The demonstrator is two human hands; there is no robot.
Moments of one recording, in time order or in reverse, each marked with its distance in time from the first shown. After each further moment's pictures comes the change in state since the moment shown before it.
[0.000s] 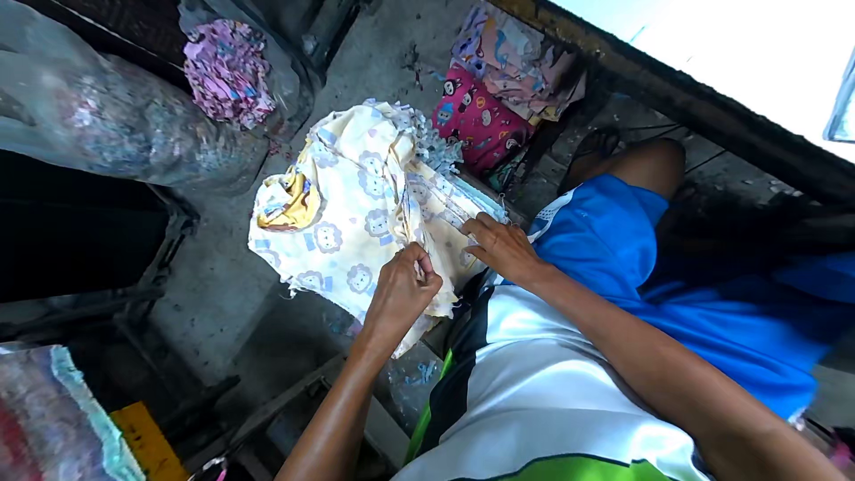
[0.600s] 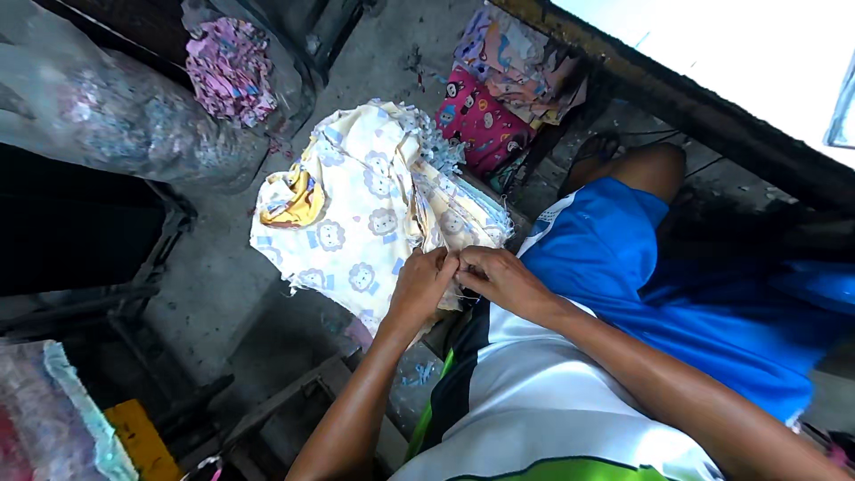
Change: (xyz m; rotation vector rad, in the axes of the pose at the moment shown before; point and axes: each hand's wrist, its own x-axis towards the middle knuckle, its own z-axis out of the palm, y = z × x) left_hand 0.020 0.001 0.023 -0.007 -0.174 -0.058; right_hand -0.038 -0.038 -0.014 0.392 -0.034 -0.138
